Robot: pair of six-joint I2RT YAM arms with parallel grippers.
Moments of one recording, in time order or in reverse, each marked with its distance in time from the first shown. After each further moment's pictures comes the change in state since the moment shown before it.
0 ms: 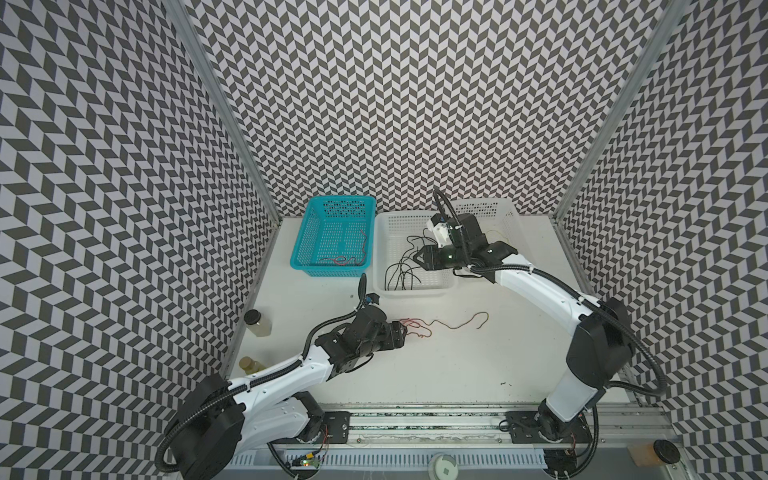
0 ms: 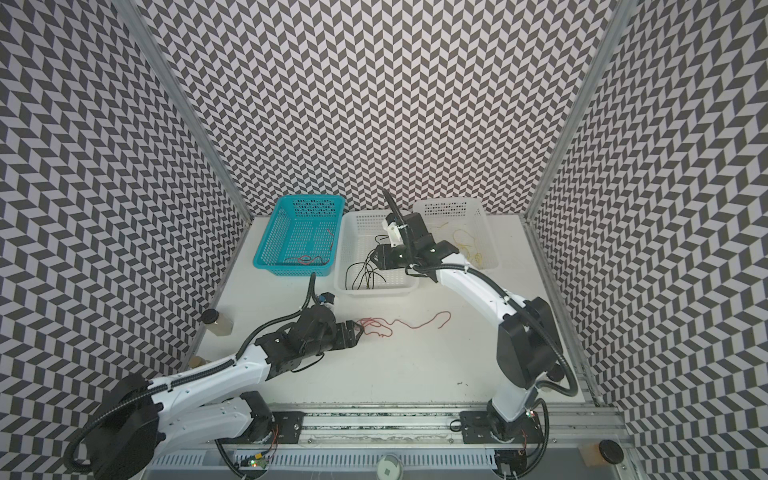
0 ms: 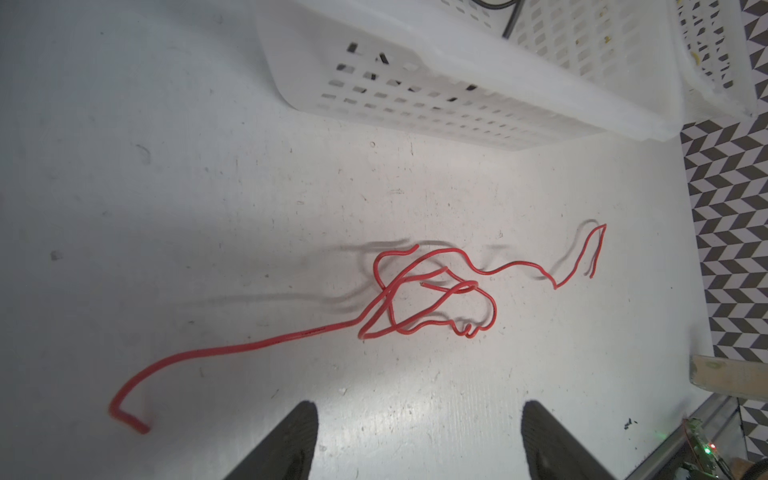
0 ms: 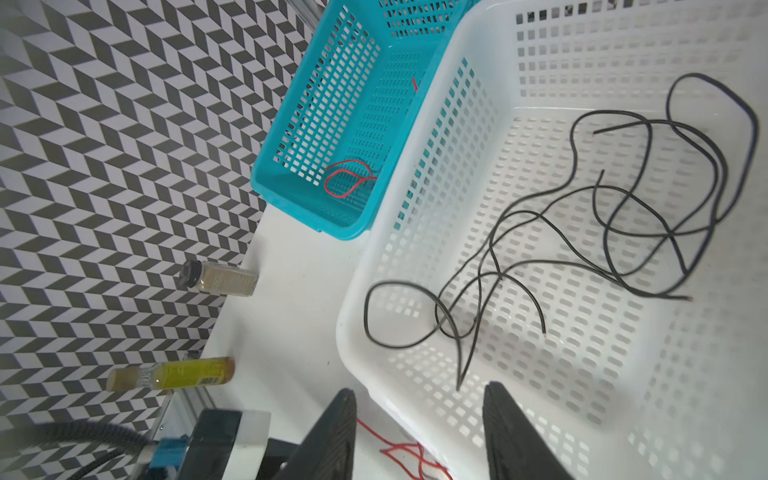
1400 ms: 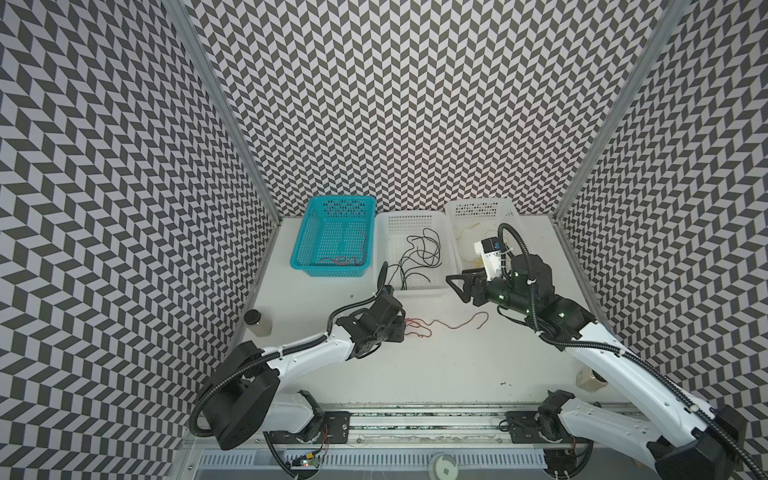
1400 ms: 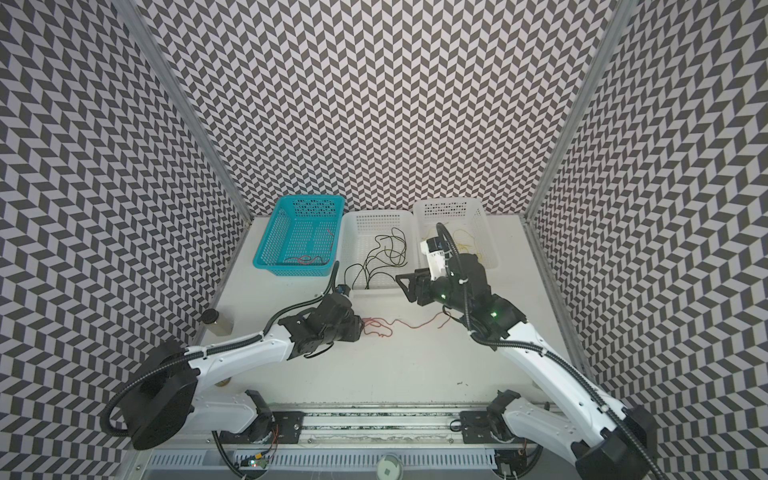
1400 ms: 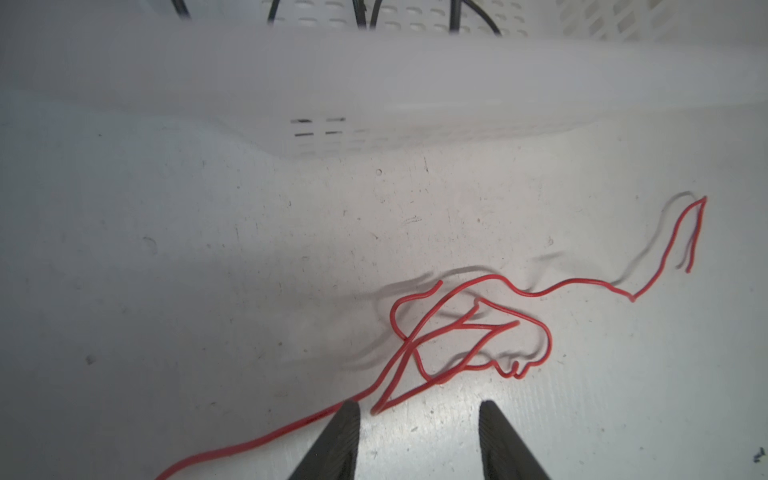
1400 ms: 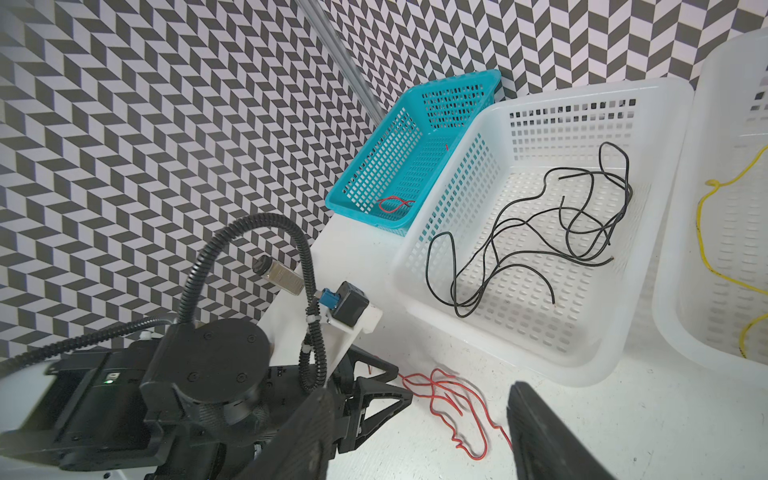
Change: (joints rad) left arm 0.000 0.178 0.152 -0.079 -0.084 0.190; right arm 0.000 -0.617 -0.493 0.167 0.035 0.000
